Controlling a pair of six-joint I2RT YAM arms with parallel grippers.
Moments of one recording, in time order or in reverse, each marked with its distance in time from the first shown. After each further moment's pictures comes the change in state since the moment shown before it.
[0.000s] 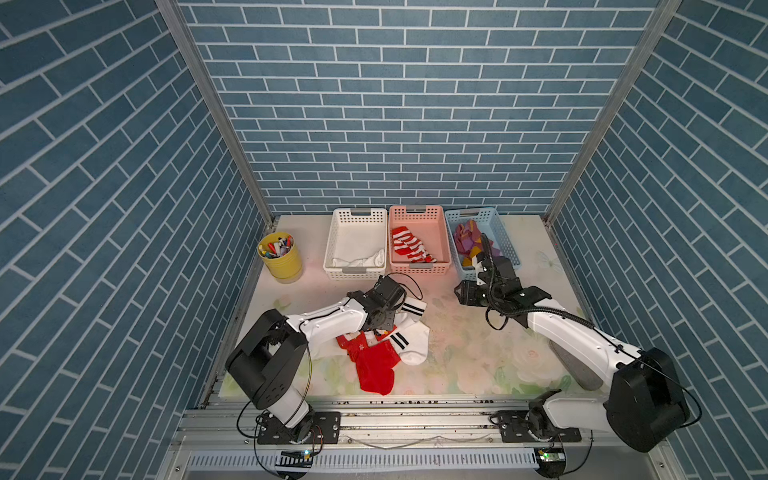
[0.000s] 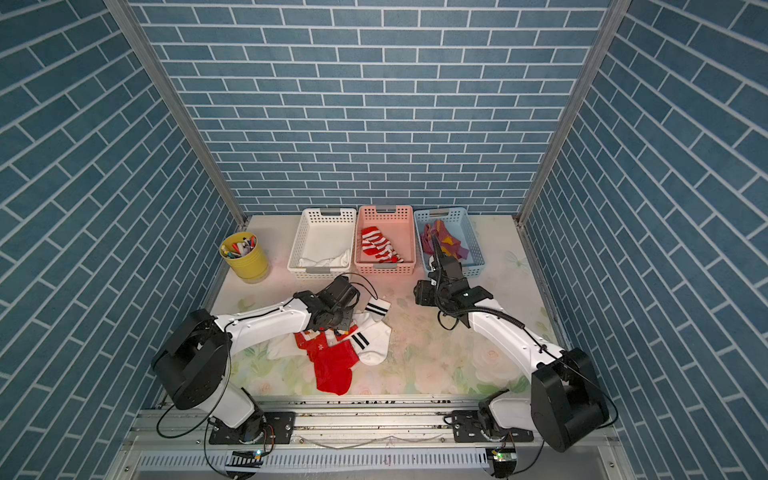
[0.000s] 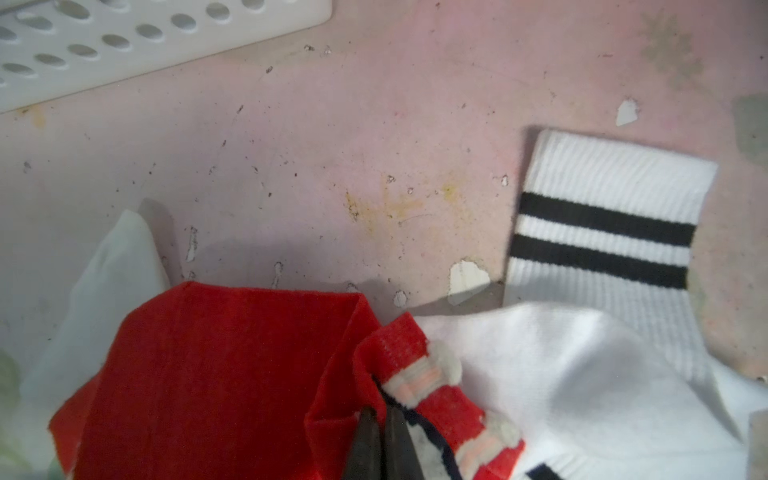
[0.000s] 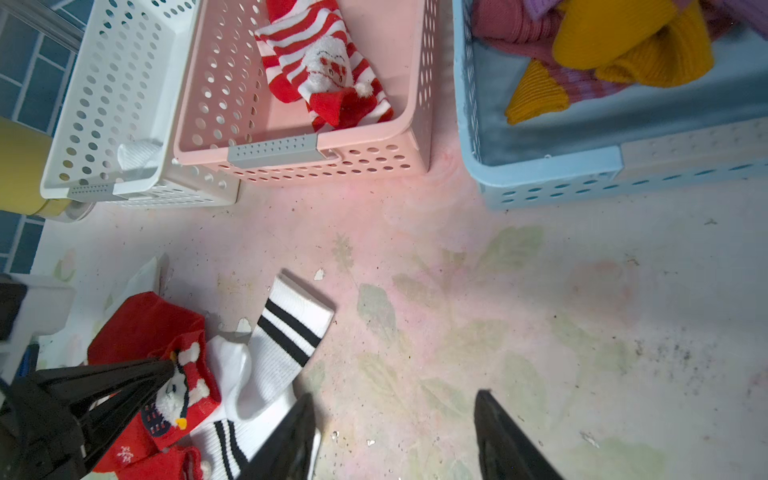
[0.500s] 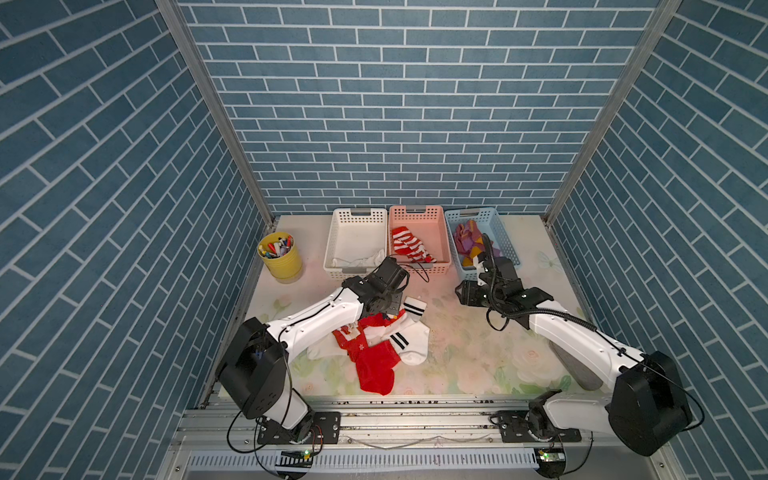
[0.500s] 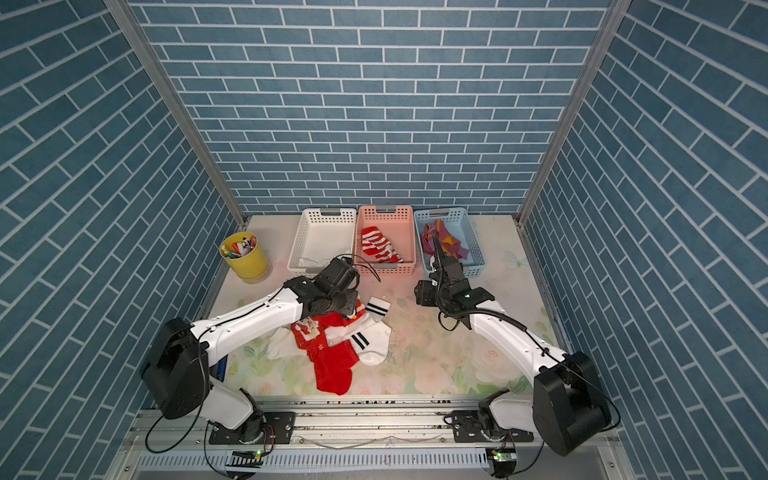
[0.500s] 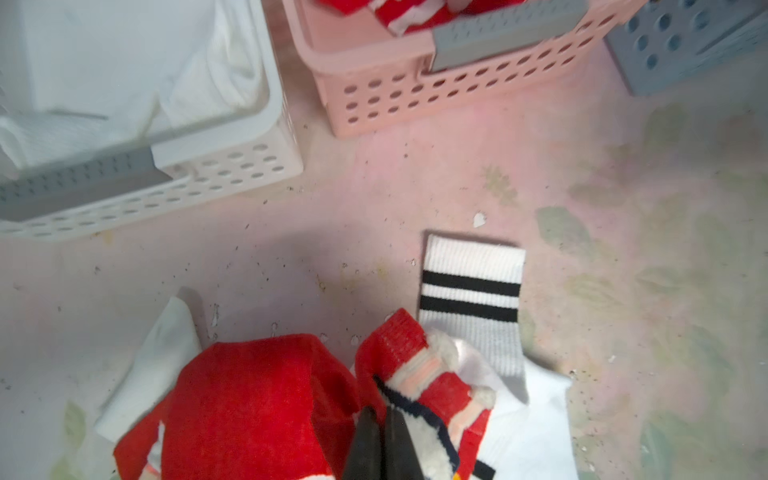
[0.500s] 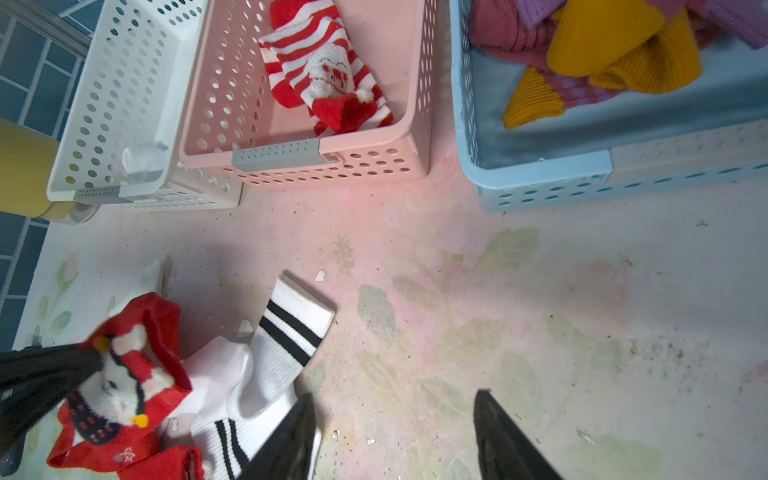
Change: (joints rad) left arm 0.000 -0.071 0.195 -0.111 0.040 0.068; right arm 0.000 -0.019 -0.013 0.002 0.005 0.000
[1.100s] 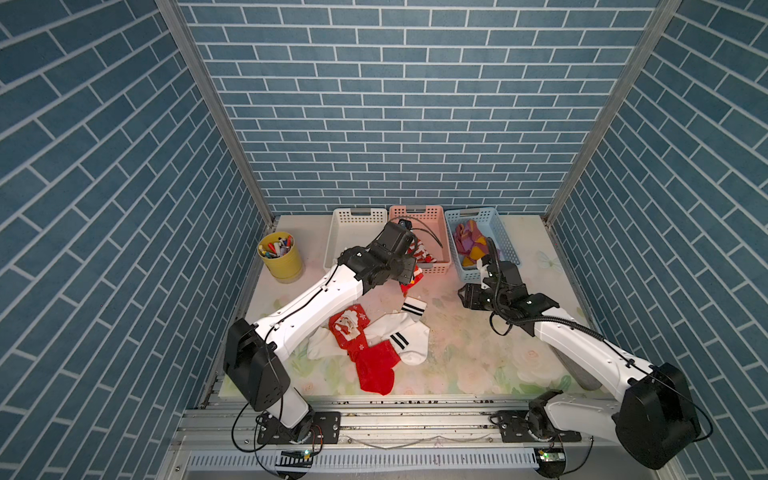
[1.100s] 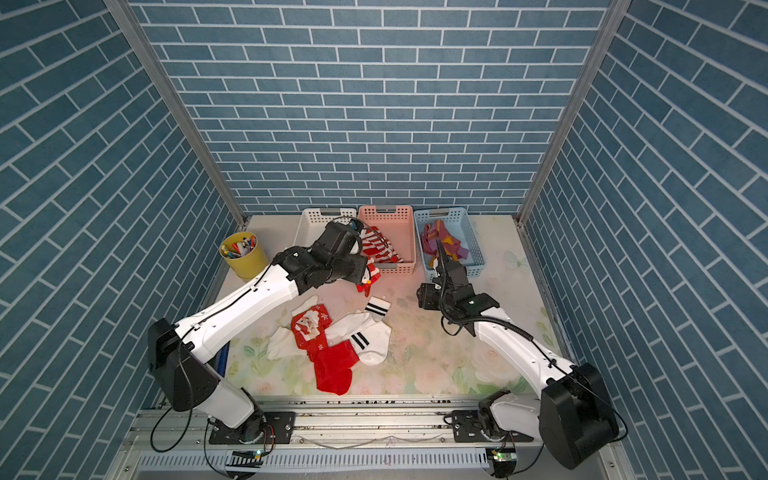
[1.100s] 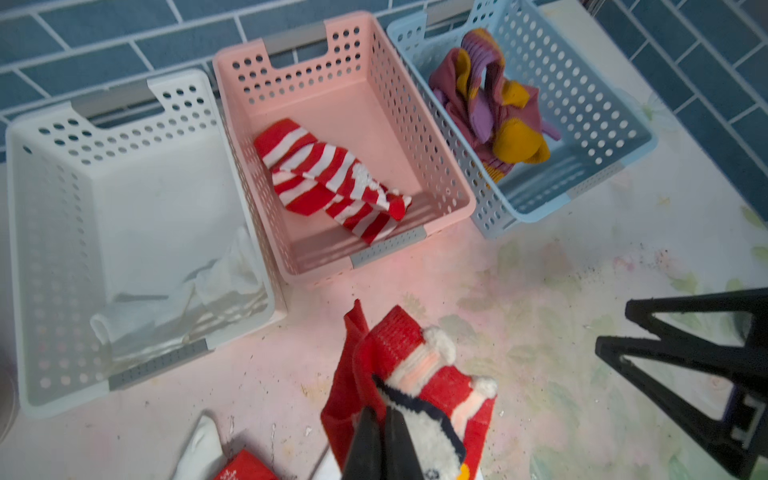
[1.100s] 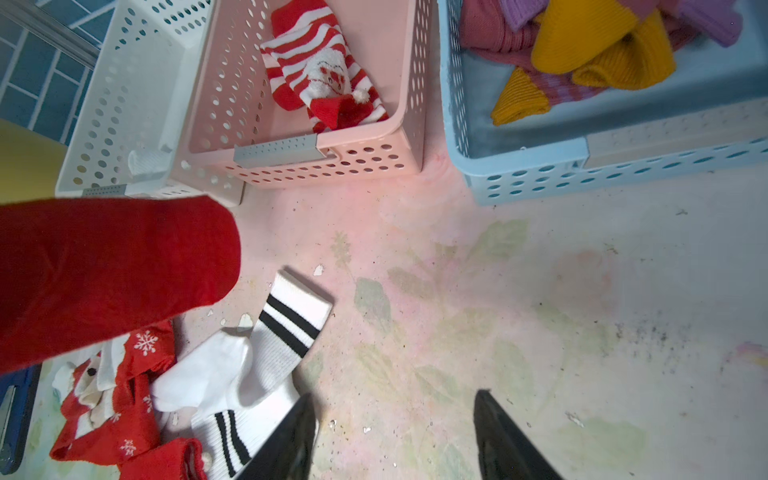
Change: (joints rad) left arm 0.003 0.071 0.410 -0.113 0.031 0.135; right arm 0.000 -0.078 -0.049 0.006 0.013 0.008
